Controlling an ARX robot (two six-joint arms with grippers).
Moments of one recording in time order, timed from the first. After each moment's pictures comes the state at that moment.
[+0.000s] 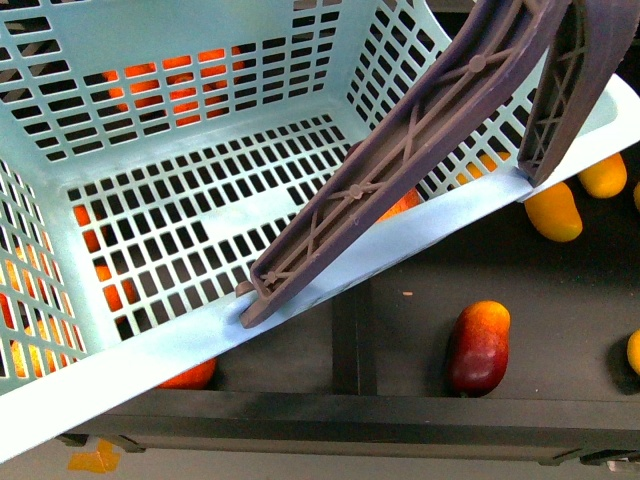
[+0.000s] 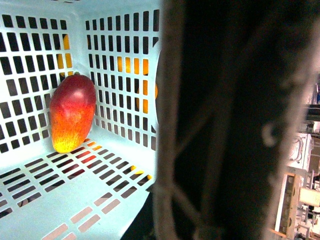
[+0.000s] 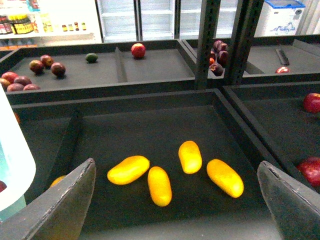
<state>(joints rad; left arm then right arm) -0.54 1.55 1.25 -0.31 0.17 -1.07 0.00 0.71 0.07 0.64 0.00 0.00</state>
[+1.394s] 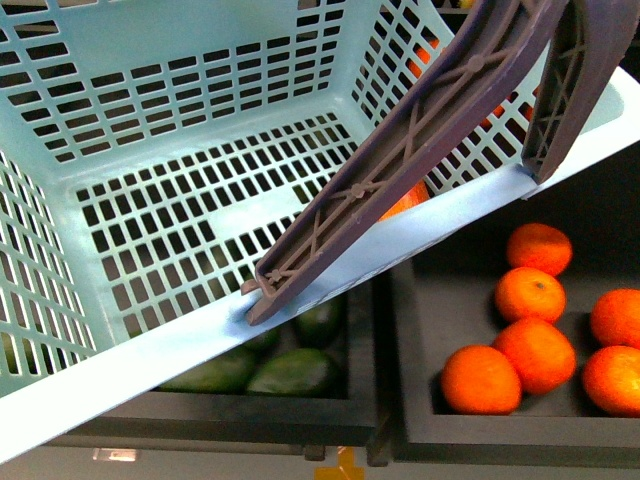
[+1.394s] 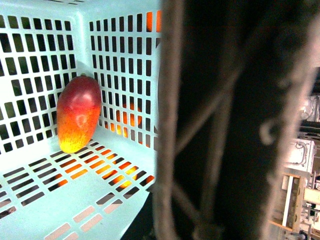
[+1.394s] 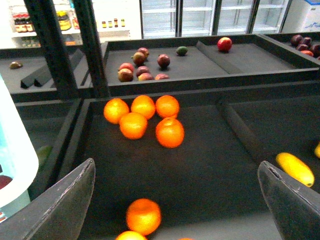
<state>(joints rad) -0.54 1.56 1.25 -0.31 0.17 -1.07 0.00 0.71 0.07 0.64 0.00 0.00</state>
